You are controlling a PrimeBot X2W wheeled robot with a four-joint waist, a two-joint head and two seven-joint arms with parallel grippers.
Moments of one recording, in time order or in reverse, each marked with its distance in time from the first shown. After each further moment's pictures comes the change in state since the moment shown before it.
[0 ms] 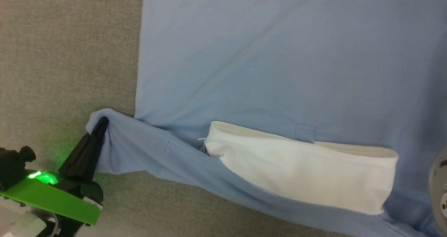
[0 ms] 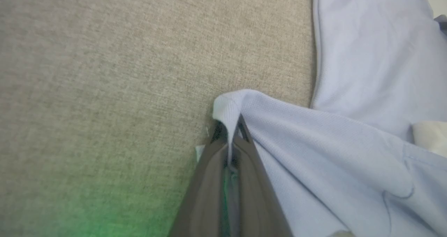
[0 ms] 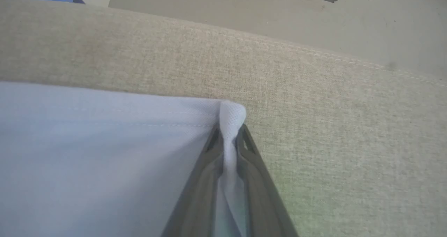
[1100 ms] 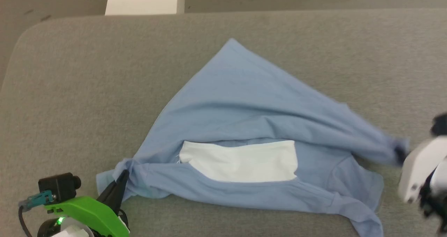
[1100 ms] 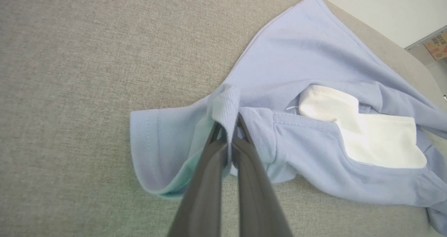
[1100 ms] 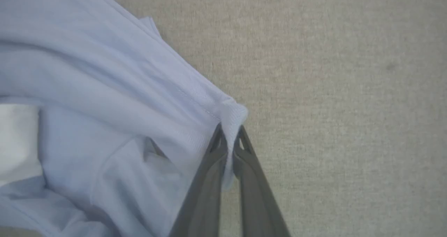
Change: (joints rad) left arm 0.052 -0.048 -0.136 0.147 0.047 0.167 0.116; right arm 1.024 -0.043 -0.014 -0.243 0.455 0.000 -0.282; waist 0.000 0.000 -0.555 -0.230
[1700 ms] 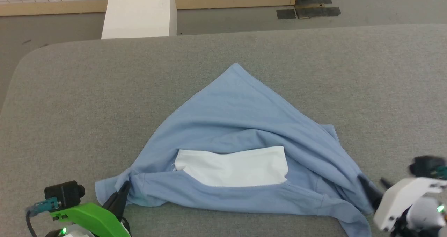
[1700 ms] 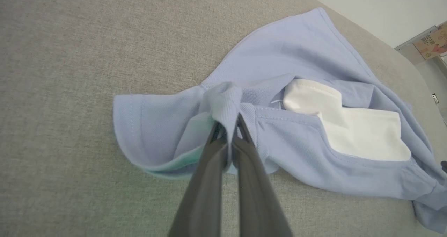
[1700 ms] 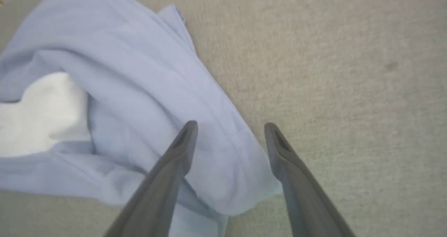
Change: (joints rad) left arm 0.009 -0.023 -0.011 0.071 -0.014 0.000 0.000; right arm 0.172 0.123 0.026 0.078 0.095 0.000 -0.211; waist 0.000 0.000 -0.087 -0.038
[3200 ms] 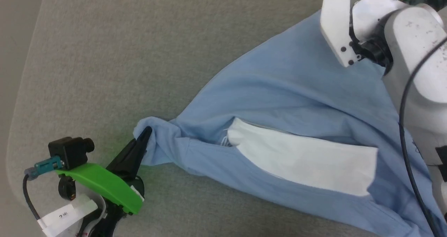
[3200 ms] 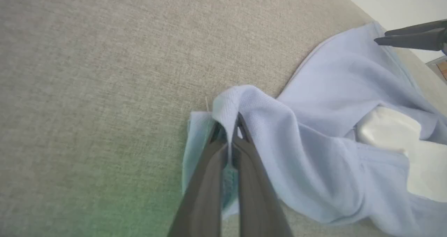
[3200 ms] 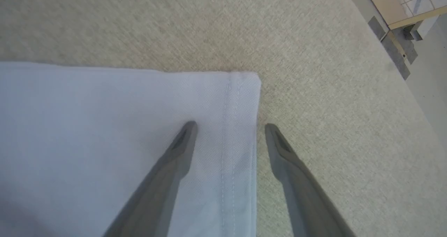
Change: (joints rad) left arm -0.200 -0.018 -0.037 -0.041 -0.005 -0.162 -0.054; right arm -1.106 -0.202 0.661 0.463 -0.150 0.000 0.406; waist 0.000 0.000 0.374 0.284
